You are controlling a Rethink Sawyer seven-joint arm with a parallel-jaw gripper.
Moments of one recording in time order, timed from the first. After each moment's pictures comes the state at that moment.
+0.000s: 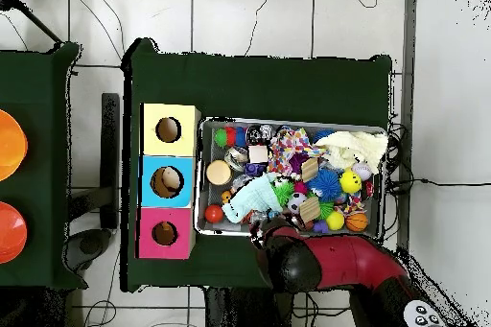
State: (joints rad) arm -0.74 -0.88 0.41 2.15 -0.51 0.32 1.38
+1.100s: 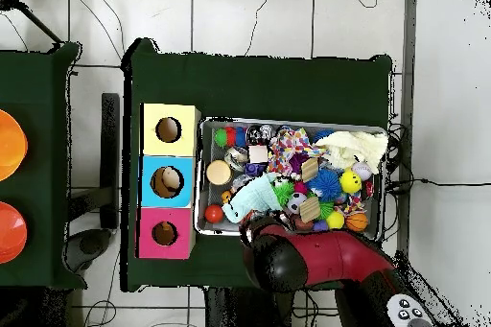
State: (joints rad) arm -0.68 -0.89 0.41 2.15 -0.51 0.32 1.38
